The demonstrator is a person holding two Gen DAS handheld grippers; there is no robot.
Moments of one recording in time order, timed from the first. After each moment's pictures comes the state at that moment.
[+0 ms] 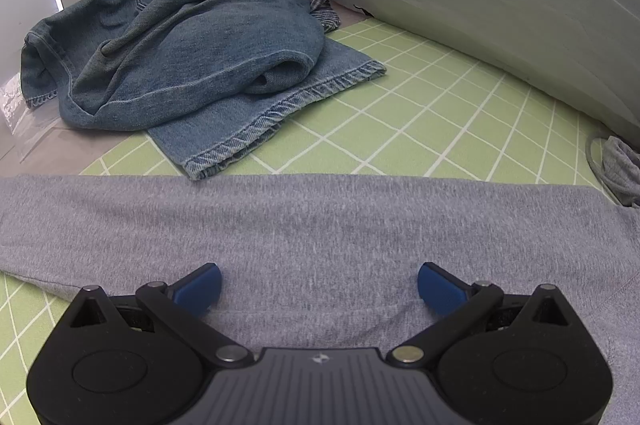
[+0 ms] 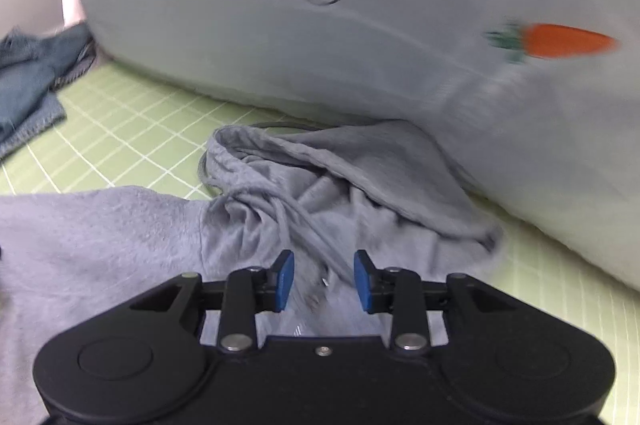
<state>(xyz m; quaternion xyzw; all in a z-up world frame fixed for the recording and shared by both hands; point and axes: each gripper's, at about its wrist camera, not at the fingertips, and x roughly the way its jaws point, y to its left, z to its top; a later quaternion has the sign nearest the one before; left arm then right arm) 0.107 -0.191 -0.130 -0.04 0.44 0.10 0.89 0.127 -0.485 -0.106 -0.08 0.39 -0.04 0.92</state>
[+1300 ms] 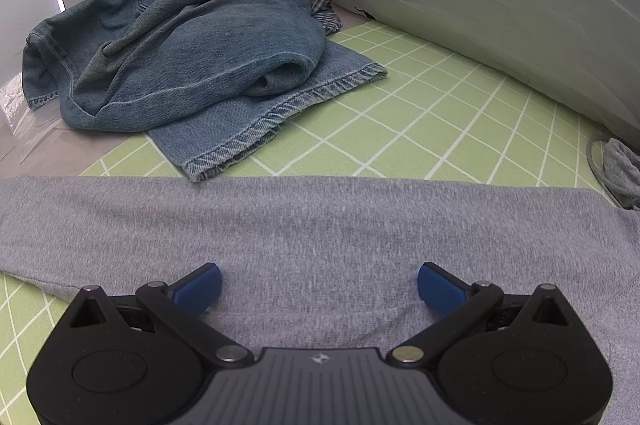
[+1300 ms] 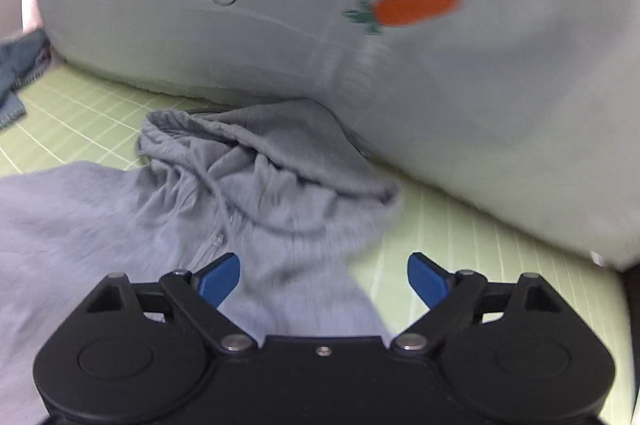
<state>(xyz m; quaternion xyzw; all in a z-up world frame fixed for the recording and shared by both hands) 0.107 -0.192 -0.130 -0.04 0.43 0.11 0.89 0.083 -0.521 -0.091 -0.09 0.38 -0.13 0.91</state>
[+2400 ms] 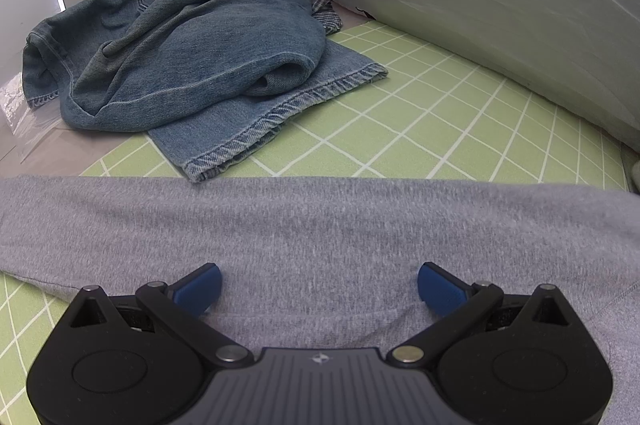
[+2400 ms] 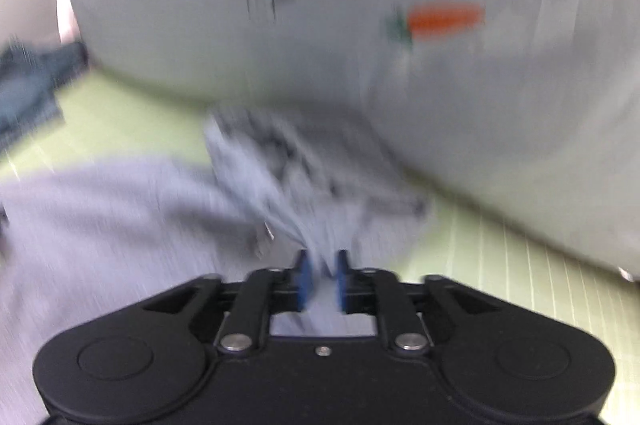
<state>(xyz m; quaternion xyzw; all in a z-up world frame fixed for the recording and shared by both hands) 0.109 -0.192 -0.130 -0.05 0.43 0.11 0.89 0.060 -0.518 -0.089 -0.08 0.39 -0.09 0.91</state>
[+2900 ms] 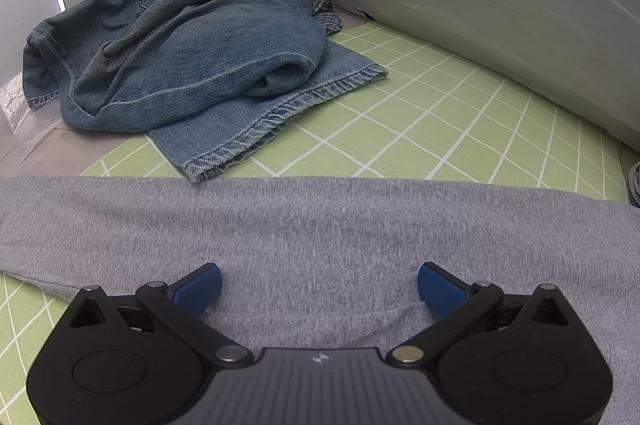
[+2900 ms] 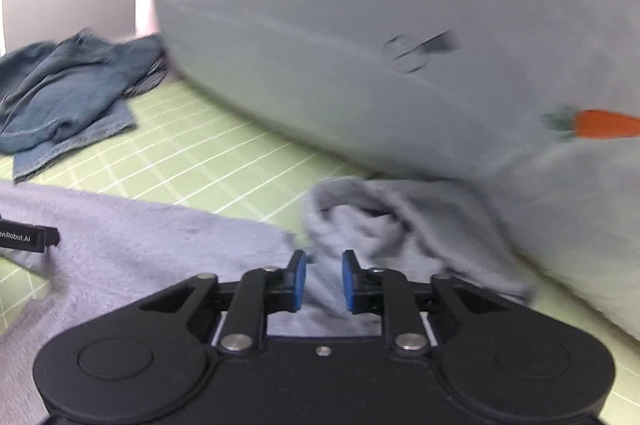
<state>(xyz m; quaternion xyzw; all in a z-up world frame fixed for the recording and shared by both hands) 0.108 -0.192 -0.130 -0.05 0.43 0.11 0.89 0.118 -0.466 -0.079 -0.10 0.35 0.06 0.93</state>
